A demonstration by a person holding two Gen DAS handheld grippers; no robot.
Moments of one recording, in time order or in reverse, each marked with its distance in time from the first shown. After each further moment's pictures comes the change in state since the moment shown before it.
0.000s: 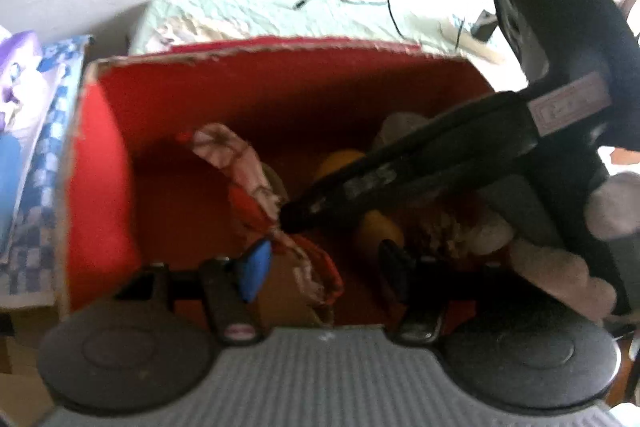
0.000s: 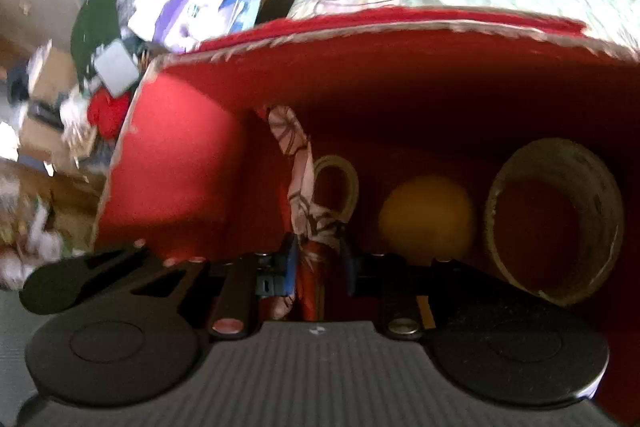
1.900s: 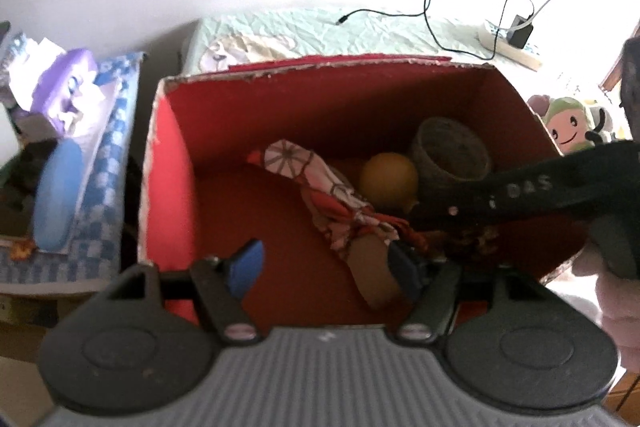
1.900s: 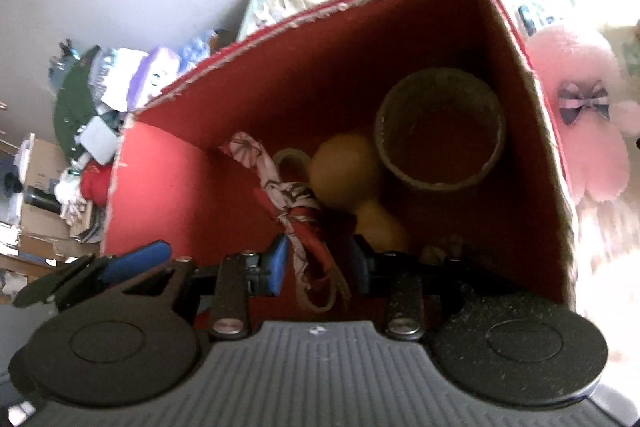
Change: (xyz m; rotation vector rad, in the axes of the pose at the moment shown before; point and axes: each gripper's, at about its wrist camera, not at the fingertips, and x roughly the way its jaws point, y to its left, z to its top) left arm -0.026 -0.021 -0.006 0.027 -0.024 0.193; right arm -0.037 -0.040 -0.044 0.204 -0.154 -0.027
